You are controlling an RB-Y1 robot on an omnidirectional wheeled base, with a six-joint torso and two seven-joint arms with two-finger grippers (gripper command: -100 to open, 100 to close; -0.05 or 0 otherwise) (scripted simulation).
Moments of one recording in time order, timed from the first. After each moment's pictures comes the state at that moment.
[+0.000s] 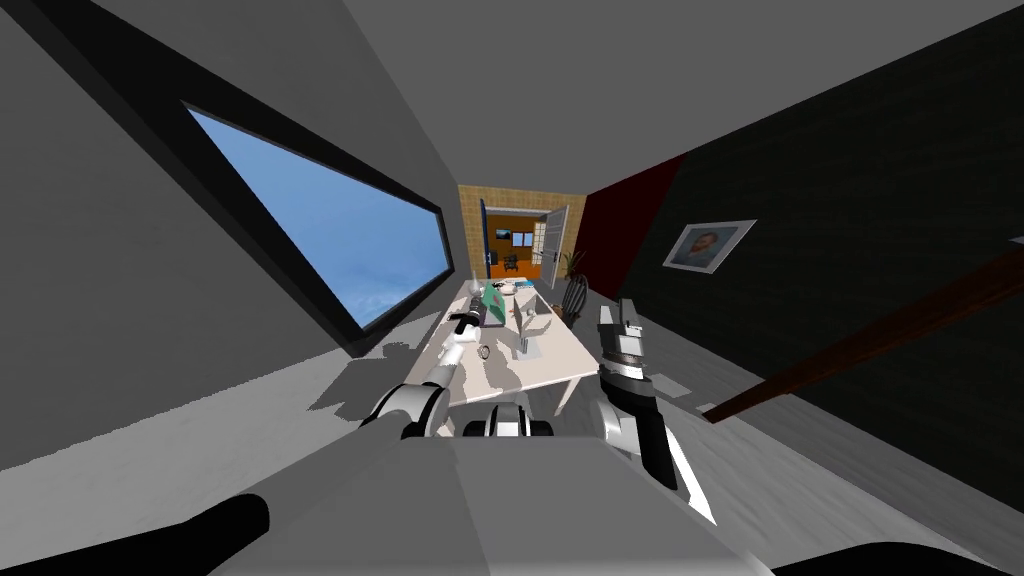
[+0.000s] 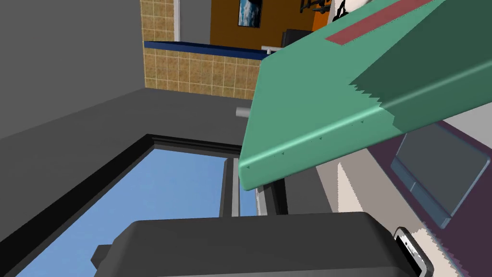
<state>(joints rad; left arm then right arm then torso) -0.63 0.06 0.12 -0.86 0.23 -0.23 -0.09 0.50 0.04 -0.07 -2.35 0.03 -0.49 0.10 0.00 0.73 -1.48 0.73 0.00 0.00</state>
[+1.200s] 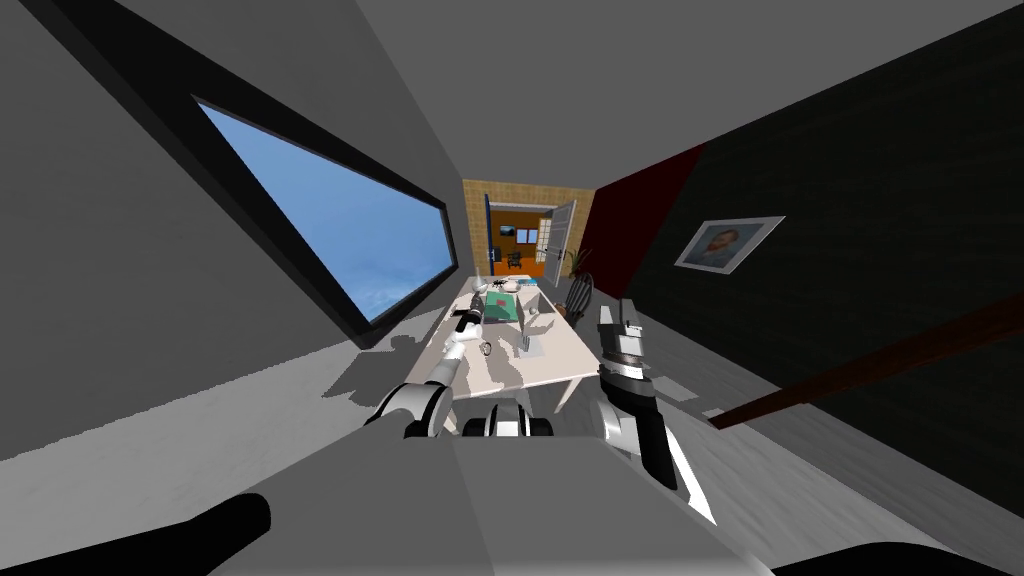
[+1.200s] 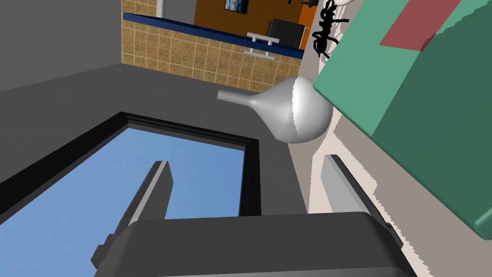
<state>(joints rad) -0.65 0.03 0.15 -0.88 0.28 -0.18 -0.05 0.50 0.04 -0.07 -2.35 0.03 -0.49 0.10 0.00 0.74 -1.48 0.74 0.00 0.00</state>
